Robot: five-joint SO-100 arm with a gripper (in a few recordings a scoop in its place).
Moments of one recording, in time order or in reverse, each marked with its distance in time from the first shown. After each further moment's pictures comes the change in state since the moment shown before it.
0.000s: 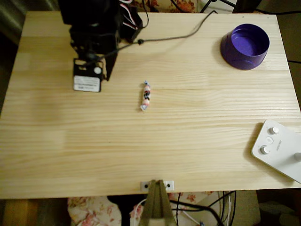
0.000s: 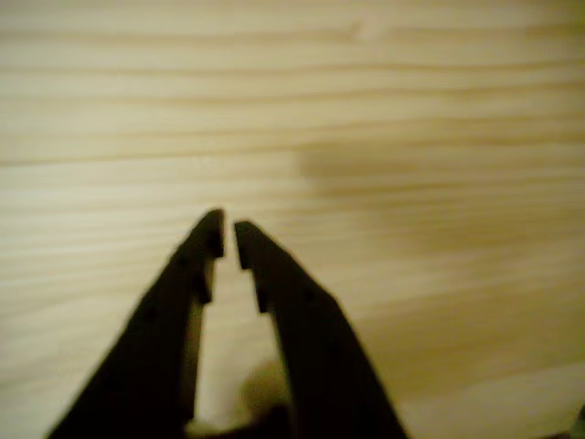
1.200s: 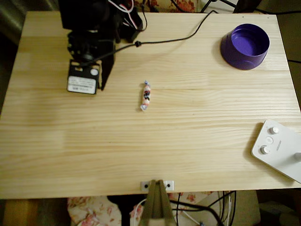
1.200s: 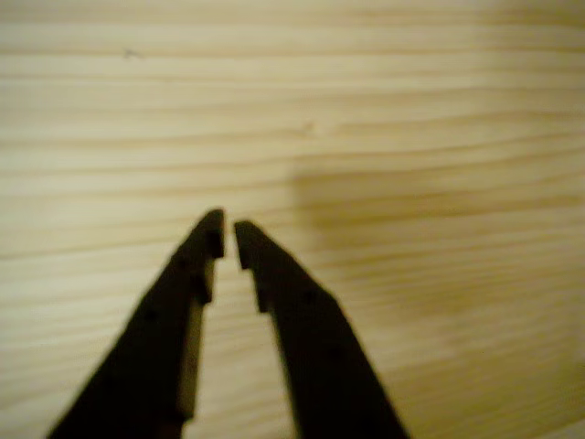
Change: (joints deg) arm 2.5 11.1 11.0 -11.0 -4.2
